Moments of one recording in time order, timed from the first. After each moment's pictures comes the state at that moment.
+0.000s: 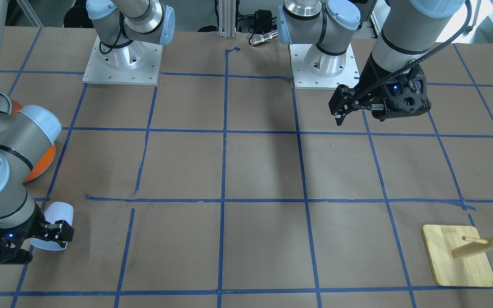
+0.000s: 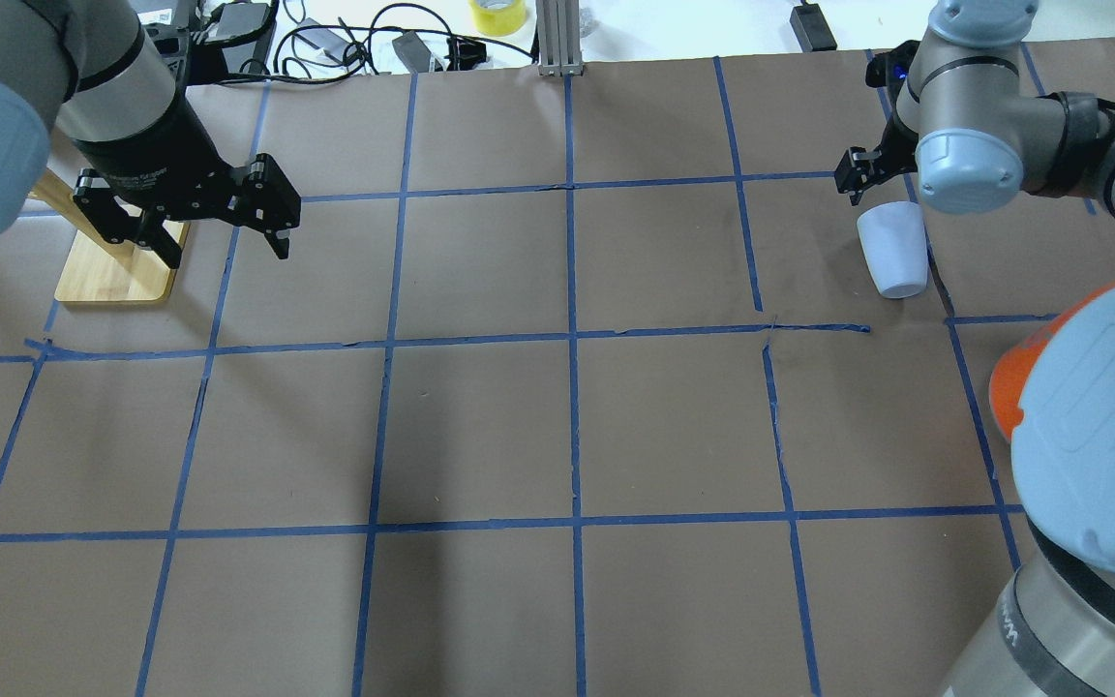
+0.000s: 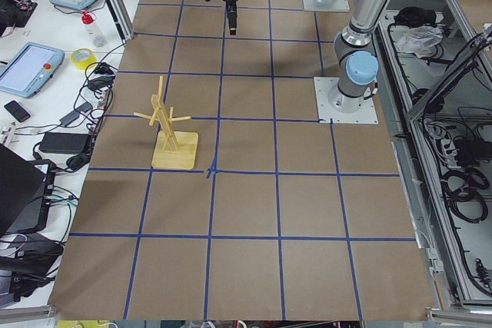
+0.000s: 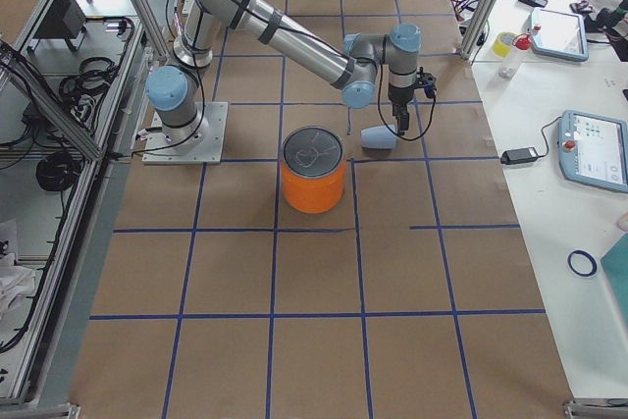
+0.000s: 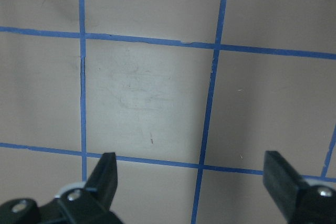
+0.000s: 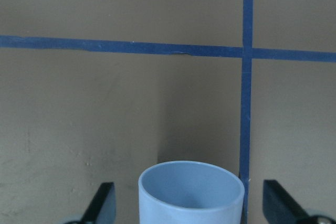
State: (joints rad) left arm -1.52 -1.58 -1.61 -1.55 1.64 -0.05; right arm 1.36 -1.04 1.59 -2.28 -1.69 -0.26
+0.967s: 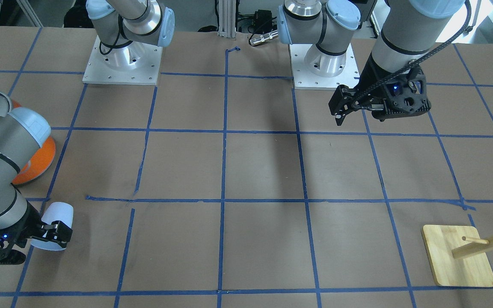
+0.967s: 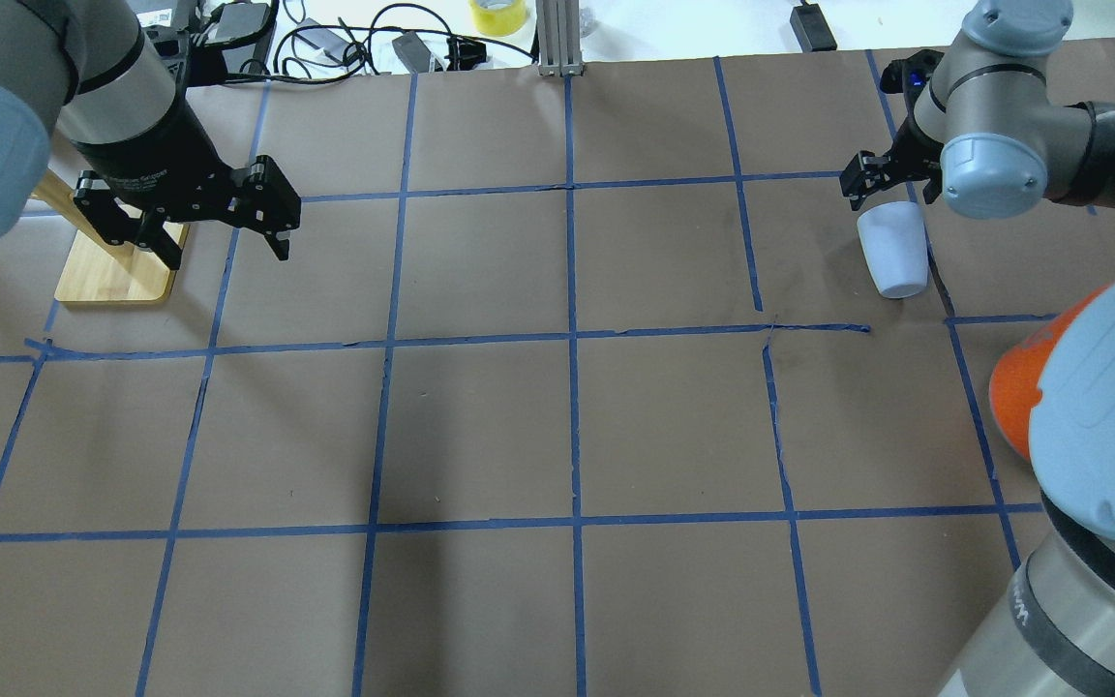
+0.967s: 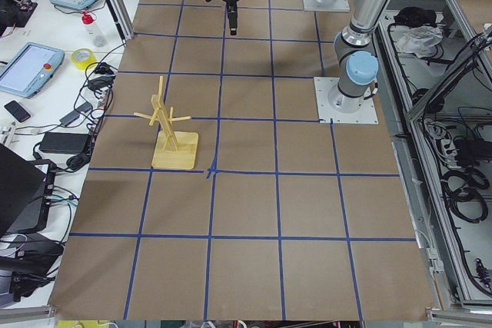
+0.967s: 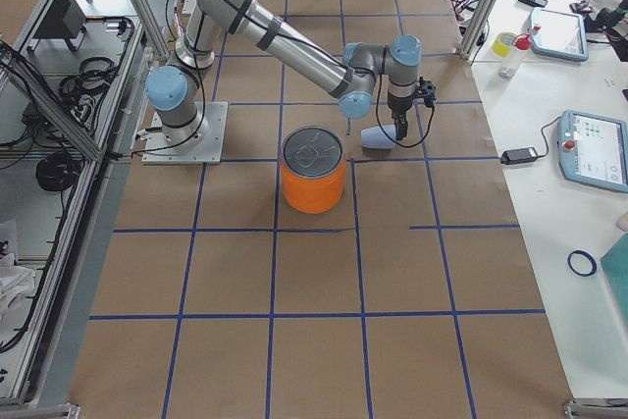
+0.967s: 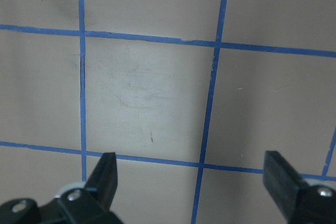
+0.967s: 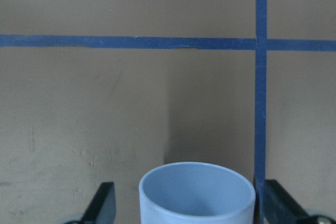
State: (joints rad) left arm -1.52 -1.58 -1.61 -1.55 1.64 -0.05; right arm 1.32 -1.04 1.61 -2.28 -1.59 -0.26
